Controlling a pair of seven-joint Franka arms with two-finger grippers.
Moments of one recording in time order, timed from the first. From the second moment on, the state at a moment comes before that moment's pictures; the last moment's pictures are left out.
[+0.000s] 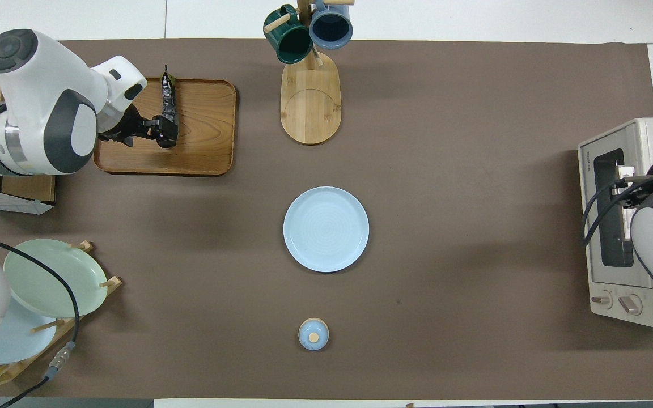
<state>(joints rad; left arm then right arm) -0.11 0.50 -0.05 -1.57 -0.06 2.05 -0.03 -0.02 -0.04 -0.07 -1.94 -0.23 1.82 -0.01</state>
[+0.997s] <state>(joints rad) -0.12 0.54 -0.05 -1.62 -0.05 2.15 0.01 -0.07 -0.07 -0.07 -2.05 -0.24 1.93 -0.06</state>
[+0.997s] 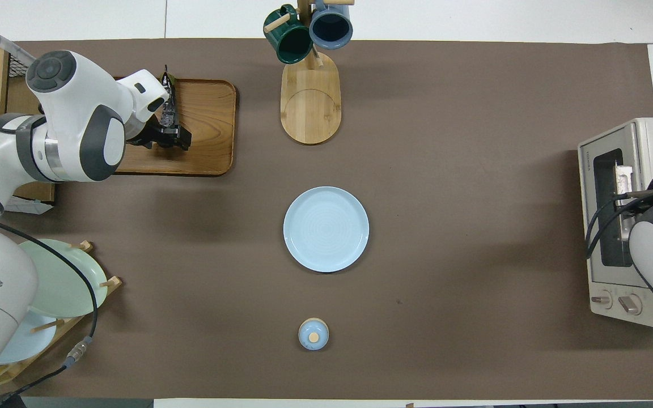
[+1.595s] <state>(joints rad) -0.12 0.52 -0.05 -1.60 -0.05 2.14 0.01 -0.01 -0.06 -0.05 -2.12 -0.09 2.02 -0.06</state>
